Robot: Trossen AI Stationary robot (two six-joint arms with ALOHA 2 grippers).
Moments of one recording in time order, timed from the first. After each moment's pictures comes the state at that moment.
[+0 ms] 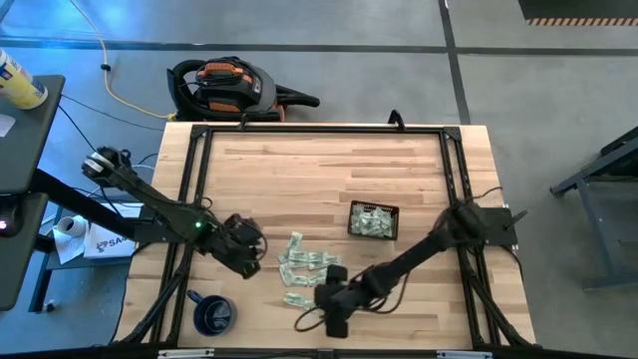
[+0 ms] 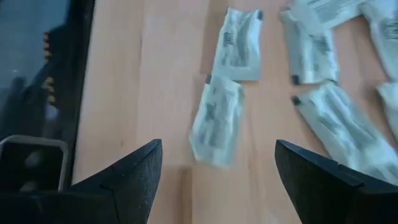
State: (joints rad) left arm -0.56 1.22 0.73 -0.60 -0.41 -0.97; right arm 0.54 2.12 1.47 -0.27 0.17 0.57
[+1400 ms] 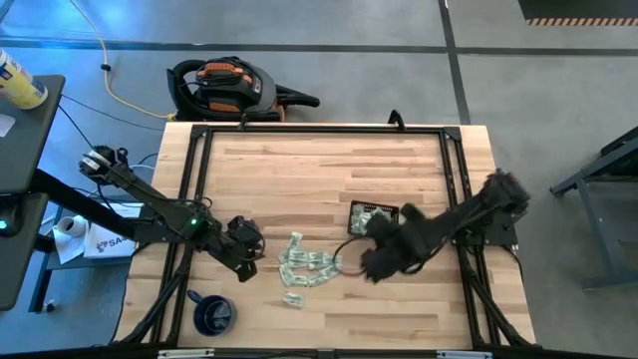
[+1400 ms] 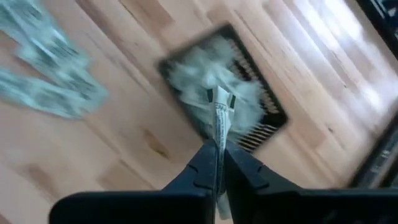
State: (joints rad) left arm -0.56 1.16 0.71 -0.51 -0.35 -0.89; right arm 0.48 1.78 1.63 -1.51 0.47 1.21
